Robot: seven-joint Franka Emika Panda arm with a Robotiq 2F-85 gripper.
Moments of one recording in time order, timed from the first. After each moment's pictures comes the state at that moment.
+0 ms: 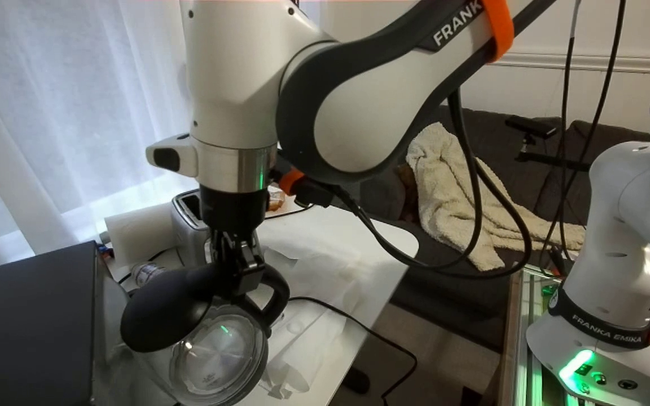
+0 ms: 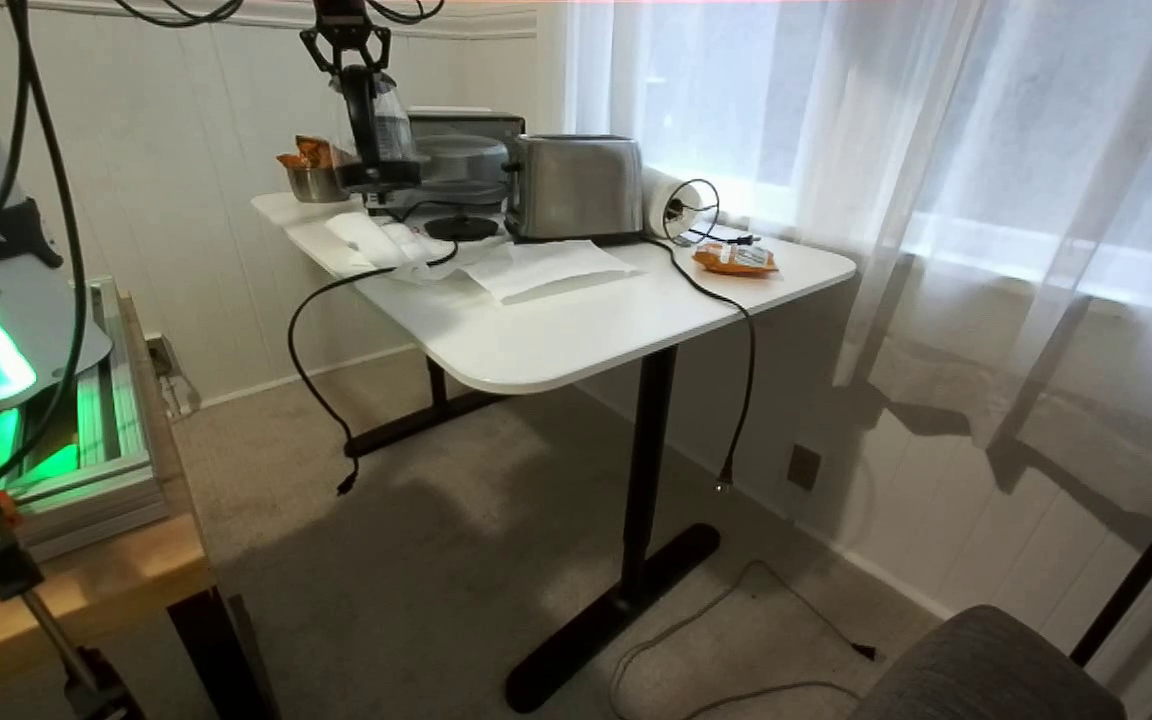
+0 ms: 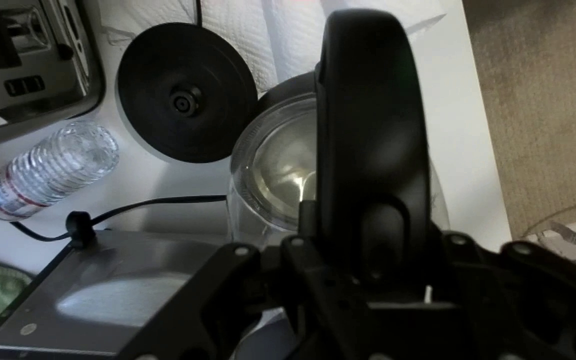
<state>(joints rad) 0.29 0.09 0.36 -2.13 -0.10 2.40 -0.43</state>
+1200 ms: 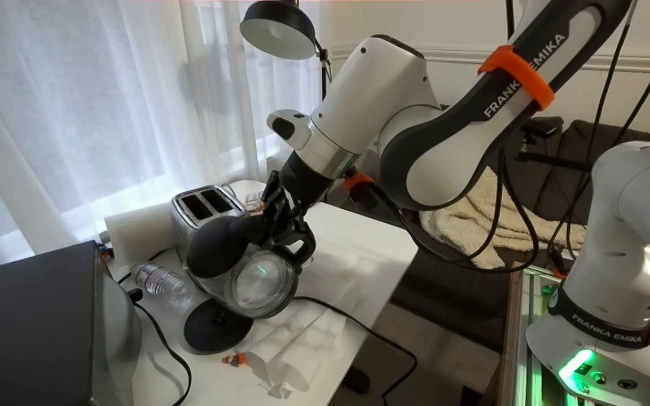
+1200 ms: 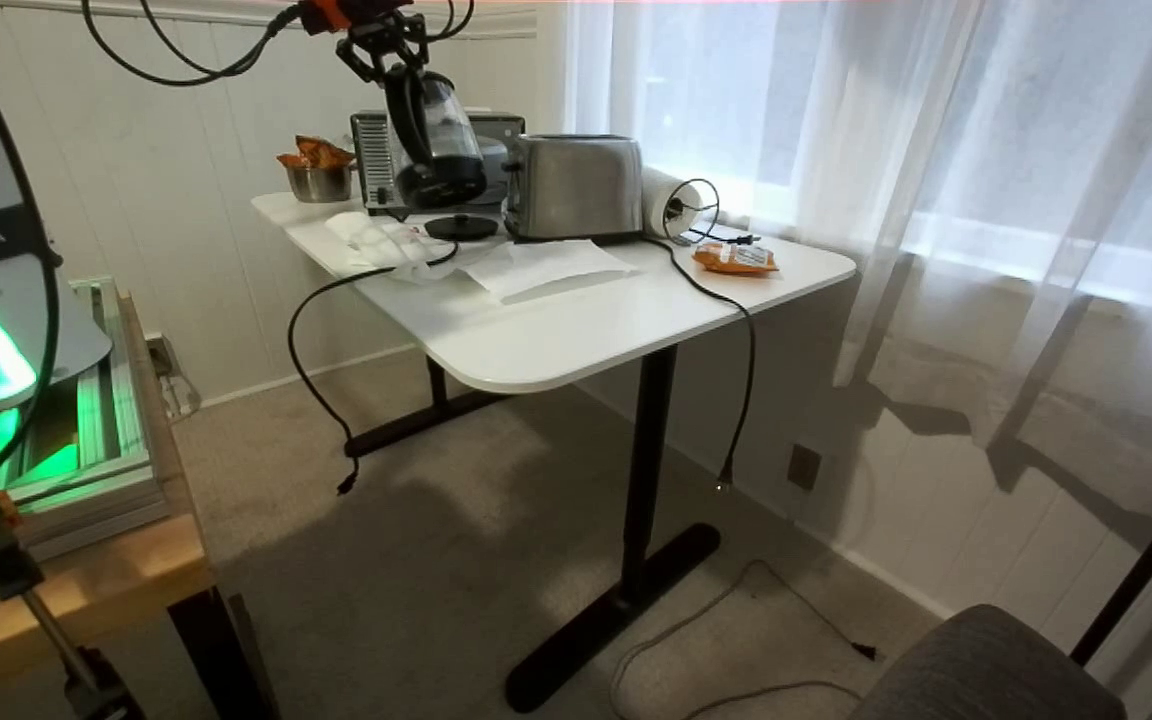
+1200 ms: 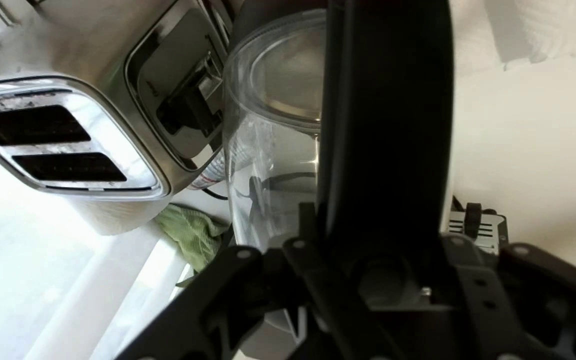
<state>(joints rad) 0.25 -0.11 0.19 -2.58 -0.06 3.09 -0.50</state>
